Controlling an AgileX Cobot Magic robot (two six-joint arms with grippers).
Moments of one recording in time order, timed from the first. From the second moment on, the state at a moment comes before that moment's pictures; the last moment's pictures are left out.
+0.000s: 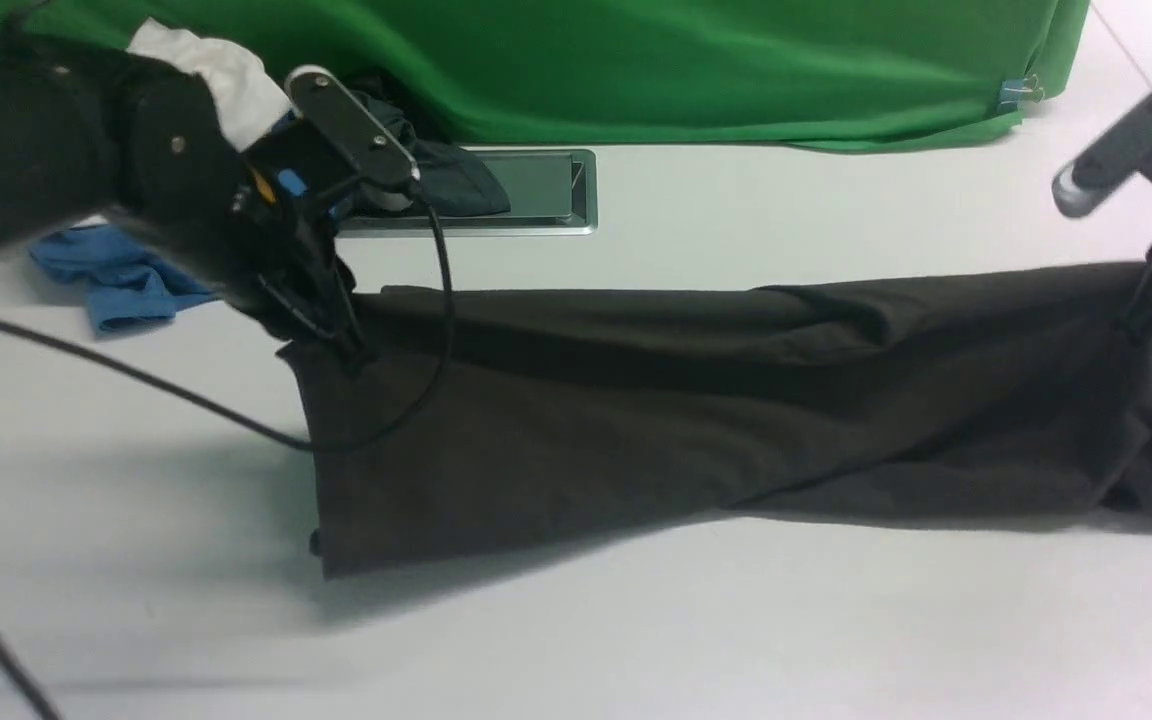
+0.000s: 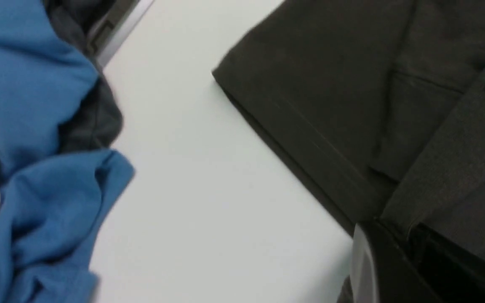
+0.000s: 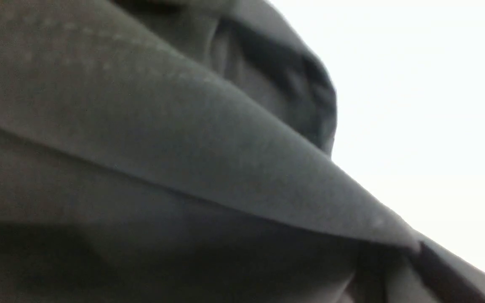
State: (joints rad) right arm -0.03 1.78 -1.26 -0.39 0.64 -0.31; left arm -0.22 1.72 -1.24 0.08 0.68 0.59
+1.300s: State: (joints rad) right arm 0.06 1.91 -1.54 0.14 0.93 -0.42; left arm -0.19 1.89 -1.44 -0.04 0.45 0.48
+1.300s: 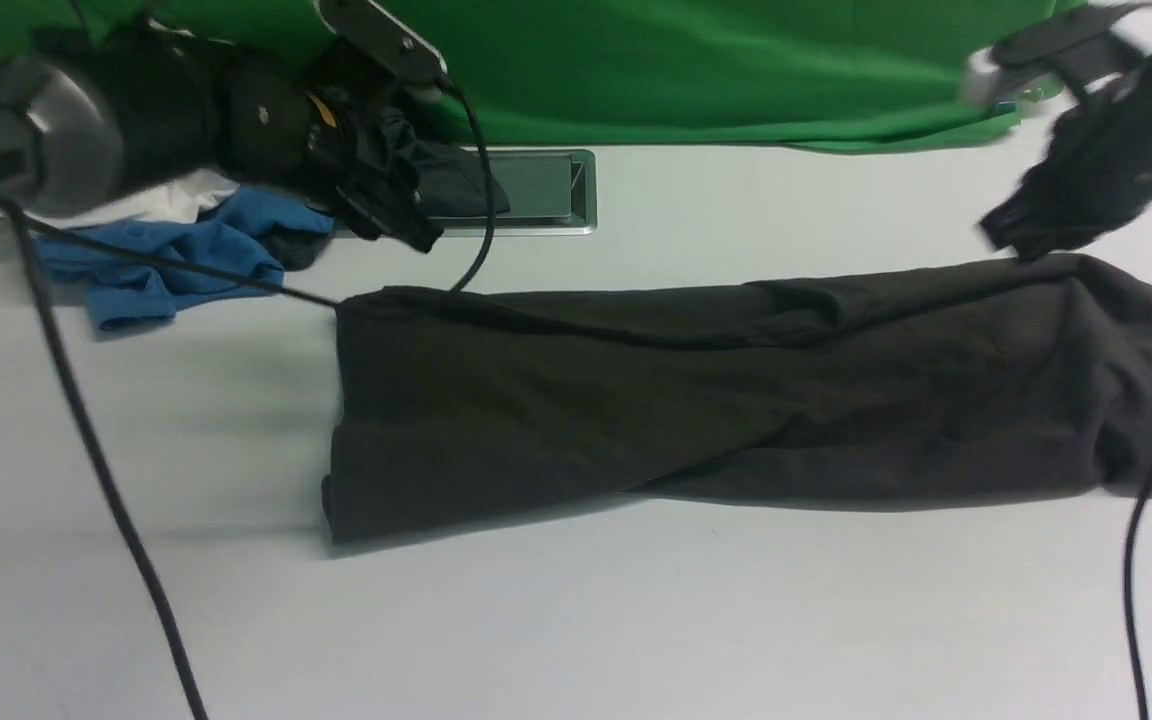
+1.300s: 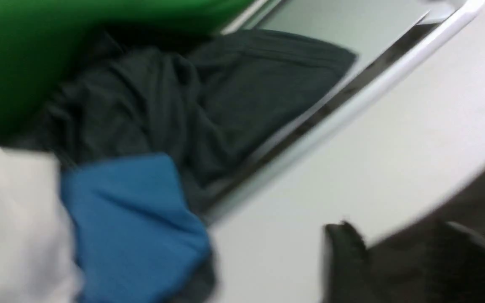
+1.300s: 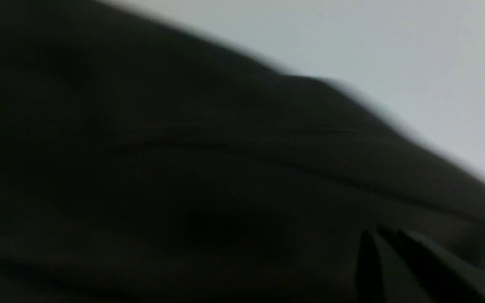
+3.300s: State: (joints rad) right arm 0.08 2.09 -1.62 0.29 0.49 -0.49; left arm -0.34 1.49 -0.94 -0.25 0.58 0.59
